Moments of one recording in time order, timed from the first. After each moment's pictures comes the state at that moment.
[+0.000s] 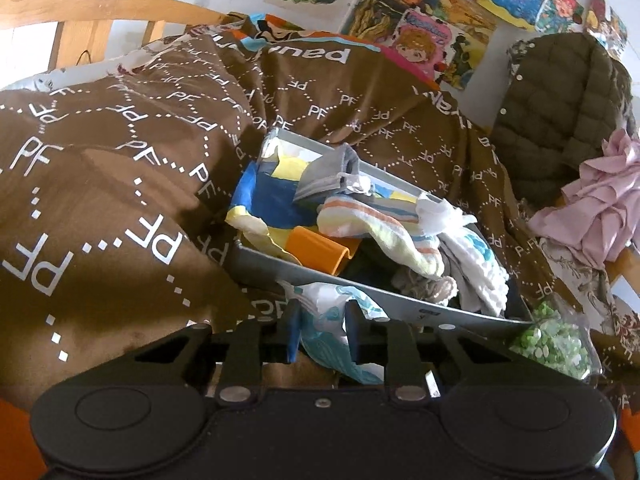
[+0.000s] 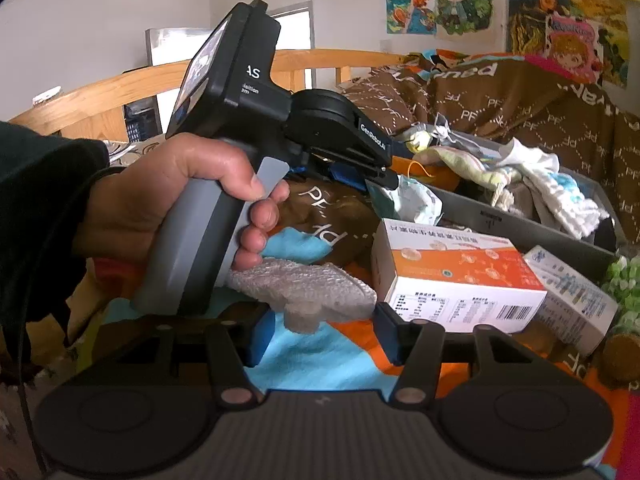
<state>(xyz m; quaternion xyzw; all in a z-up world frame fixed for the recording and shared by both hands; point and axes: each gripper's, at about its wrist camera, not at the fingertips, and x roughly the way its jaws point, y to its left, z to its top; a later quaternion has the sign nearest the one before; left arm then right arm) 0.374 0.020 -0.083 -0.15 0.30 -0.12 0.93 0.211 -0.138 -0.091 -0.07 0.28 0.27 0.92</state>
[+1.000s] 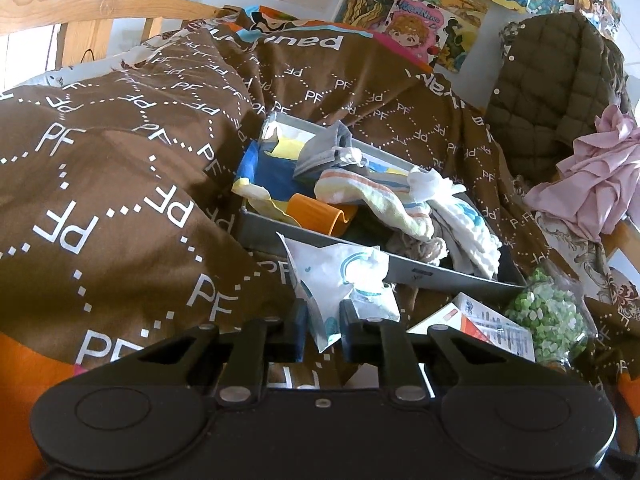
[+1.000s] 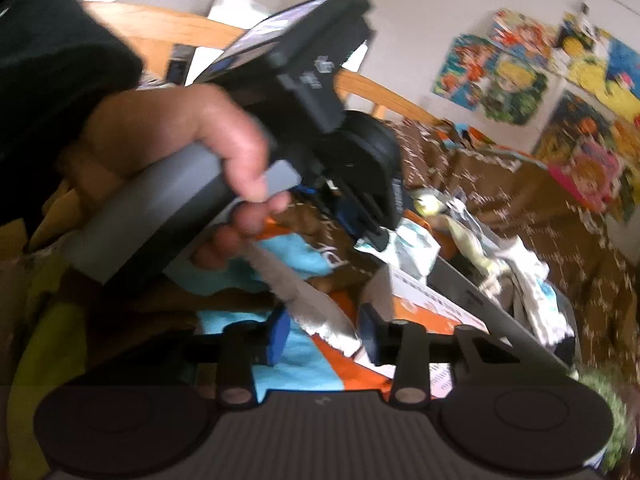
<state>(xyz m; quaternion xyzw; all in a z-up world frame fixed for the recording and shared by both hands) 0.343 0.019 -0.082 -0.14 0.32 -0.12 0.93 0.198 -0.107 -0.107 -0.27 0.18 0.26 0.91</state>
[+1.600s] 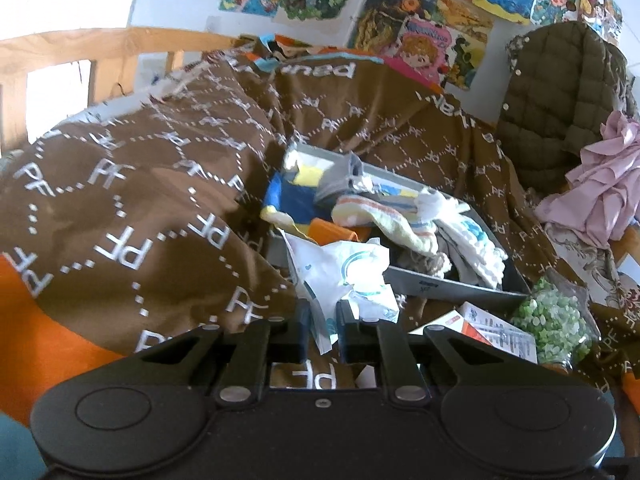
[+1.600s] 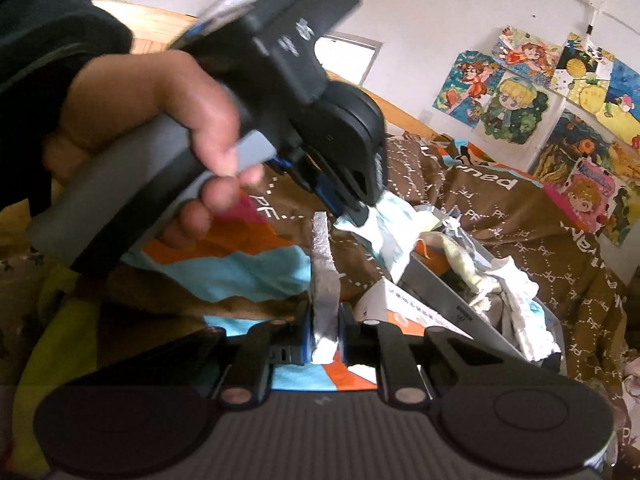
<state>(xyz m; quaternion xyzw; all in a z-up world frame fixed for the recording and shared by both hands) 0.307 0.025 -0.056 -0.12 0.29 -0.08 0.95 0.193 -0.109 -0.100 -0.28 0.16 0.26 0.91</state>
